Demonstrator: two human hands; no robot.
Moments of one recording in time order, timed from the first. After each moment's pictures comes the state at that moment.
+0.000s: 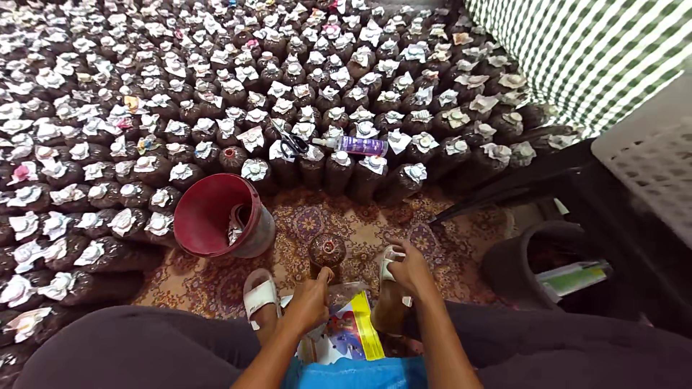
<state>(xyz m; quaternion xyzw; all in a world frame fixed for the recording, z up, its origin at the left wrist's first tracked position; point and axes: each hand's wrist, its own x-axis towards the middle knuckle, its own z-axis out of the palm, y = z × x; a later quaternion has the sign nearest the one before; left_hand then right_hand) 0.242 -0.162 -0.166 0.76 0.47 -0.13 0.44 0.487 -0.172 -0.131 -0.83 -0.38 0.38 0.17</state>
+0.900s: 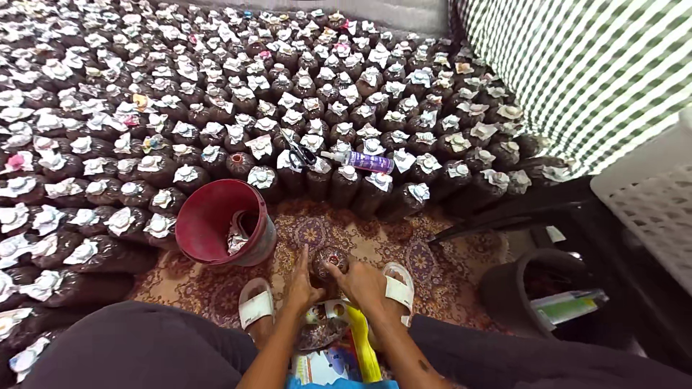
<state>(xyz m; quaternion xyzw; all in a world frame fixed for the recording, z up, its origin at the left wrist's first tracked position) 0.231 -0.122 -0.231 0.64 0.62 0.06 0.44 0.391 -0.124 -0.115 -0.78 -0.52 0.34 -0.12</state>
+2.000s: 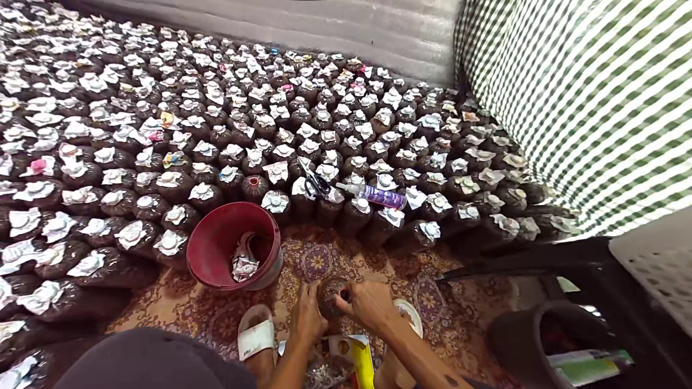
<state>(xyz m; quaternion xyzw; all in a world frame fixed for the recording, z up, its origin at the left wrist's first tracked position) 0.240 -0.113 -0.233 0.66 0.65 0.04 0.38 0.398 -0.090 -0.119 -0.64 -0.70 0.24 -0.19</state>
